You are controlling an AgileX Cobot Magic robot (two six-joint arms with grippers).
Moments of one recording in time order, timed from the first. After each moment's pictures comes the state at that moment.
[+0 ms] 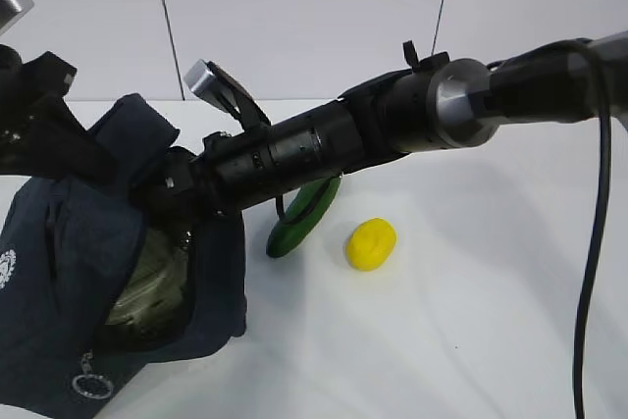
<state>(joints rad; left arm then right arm) -0.13 1.44 -1.03 -0.76 1.00 0.32 0.52 2.24 -1.55 1.55 1.00 -1.32</state>
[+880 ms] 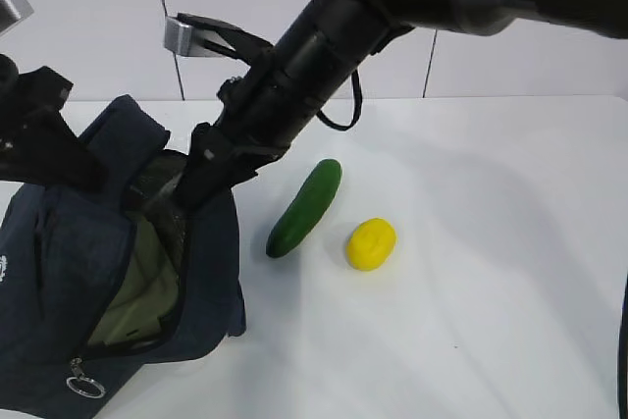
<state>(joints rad) -0.13 1.44 -1.03 -0.69 0.99 0.32 0.50 2.17 -1.89 0.75 1.21 -0.82</state>
